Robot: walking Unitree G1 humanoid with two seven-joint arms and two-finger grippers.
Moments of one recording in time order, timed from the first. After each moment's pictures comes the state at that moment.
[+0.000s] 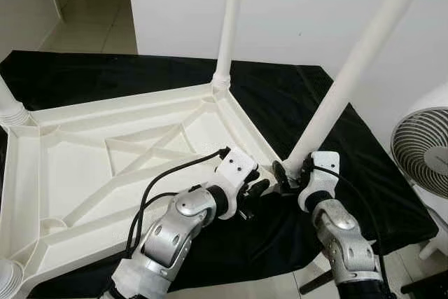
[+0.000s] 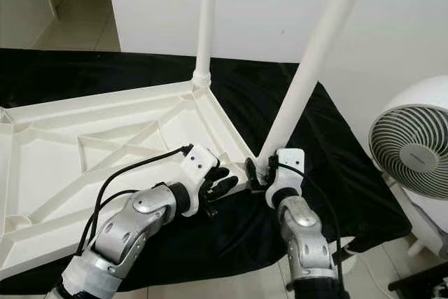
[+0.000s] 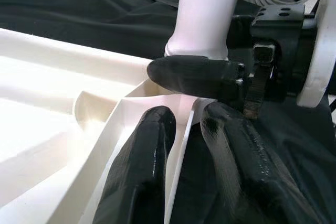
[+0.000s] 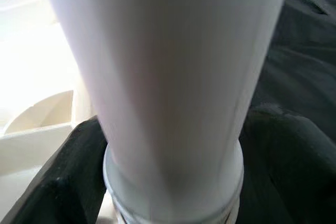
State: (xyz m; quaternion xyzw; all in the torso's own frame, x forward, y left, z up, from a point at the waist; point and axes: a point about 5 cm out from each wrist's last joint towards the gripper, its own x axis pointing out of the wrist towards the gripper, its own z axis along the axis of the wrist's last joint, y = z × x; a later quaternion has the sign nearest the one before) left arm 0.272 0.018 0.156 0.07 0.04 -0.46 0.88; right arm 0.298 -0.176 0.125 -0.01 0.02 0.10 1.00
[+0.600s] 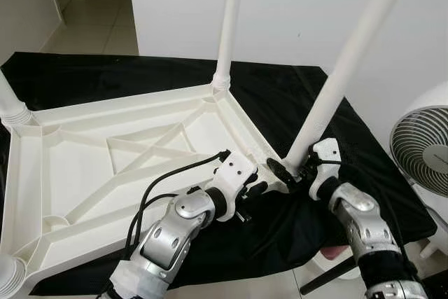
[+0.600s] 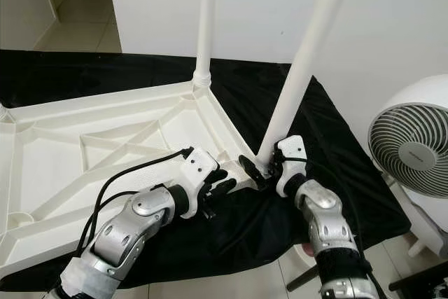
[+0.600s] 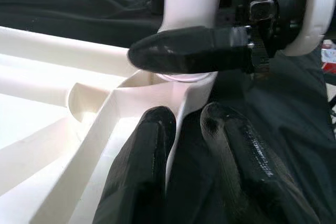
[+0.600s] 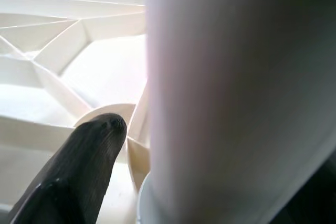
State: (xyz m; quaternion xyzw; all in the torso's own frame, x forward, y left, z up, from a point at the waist) left arm 0.270 0.020 0.152 0.08 0.05 -0.46 0.88; right arm 0.323 -0.186 0.137 -0.07 -0.02 0.29 0.95
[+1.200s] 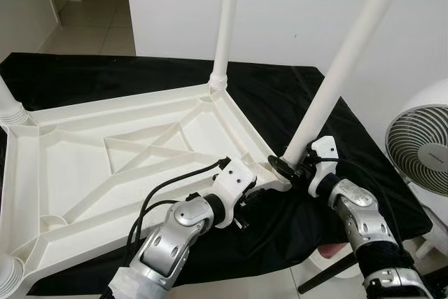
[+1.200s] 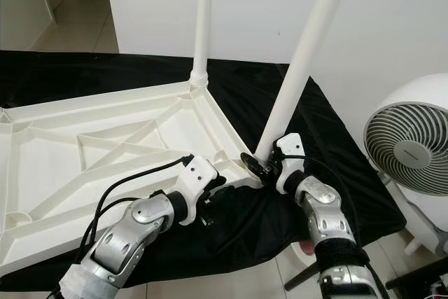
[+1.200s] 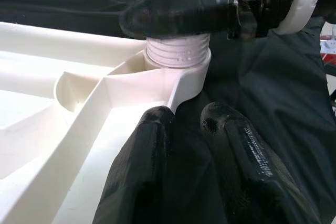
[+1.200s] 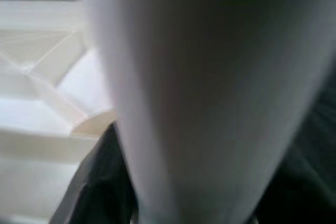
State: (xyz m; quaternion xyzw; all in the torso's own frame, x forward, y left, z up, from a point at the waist) left arm 0.267 0.024 0.141 0.09 0.04 -0.45 0.88; right arm 0.328 -0.183 0.133 -0.04 -0.01 0.29 0.96
